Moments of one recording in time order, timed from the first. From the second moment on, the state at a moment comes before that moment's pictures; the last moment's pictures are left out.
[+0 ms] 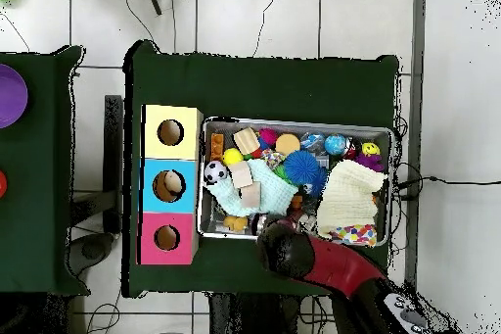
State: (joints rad) arm -0.54 -0.66 0.13 2.10 -0.15 0.14 1.57
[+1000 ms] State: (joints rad) arm -0.55 -0.60 0.17 2.11 -0.32 0.13 1.57
